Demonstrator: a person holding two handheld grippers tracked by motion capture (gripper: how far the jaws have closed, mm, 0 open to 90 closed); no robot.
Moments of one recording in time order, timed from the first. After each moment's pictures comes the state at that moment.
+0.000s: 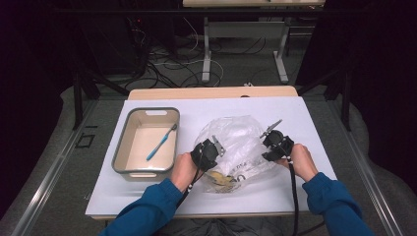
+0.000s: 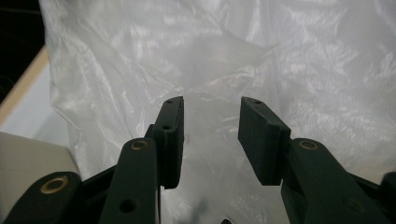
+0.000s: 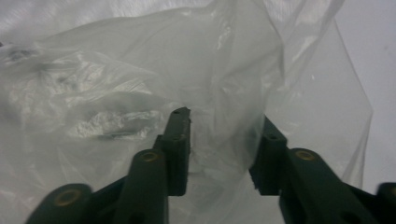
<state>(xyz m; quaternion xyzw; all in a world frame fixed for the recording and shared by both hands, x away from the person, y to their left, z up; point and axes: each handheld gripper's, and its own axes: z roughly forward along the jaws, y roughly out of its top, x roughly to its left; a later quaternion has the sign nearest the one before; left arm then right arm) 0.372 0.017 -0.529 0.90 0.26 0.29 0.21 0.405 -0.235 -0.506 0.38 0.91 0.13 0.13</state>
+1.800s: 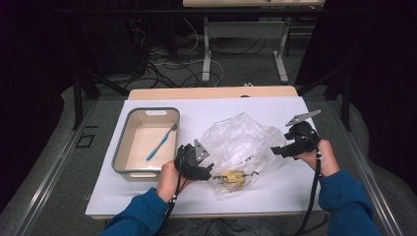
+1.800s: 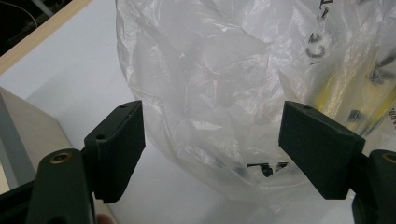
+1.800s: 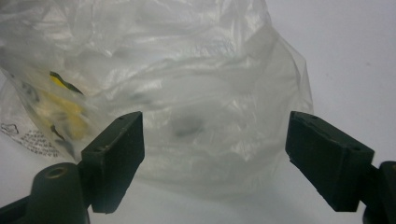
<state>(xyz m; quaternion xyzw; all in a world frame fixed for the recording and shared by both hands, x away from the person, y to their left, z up) 0.334 0.062 -0.496 0.87 0.30 0.24 0.31 0.383 -0.289 -0.454 0.40 0.85 0.32 0.13</state>
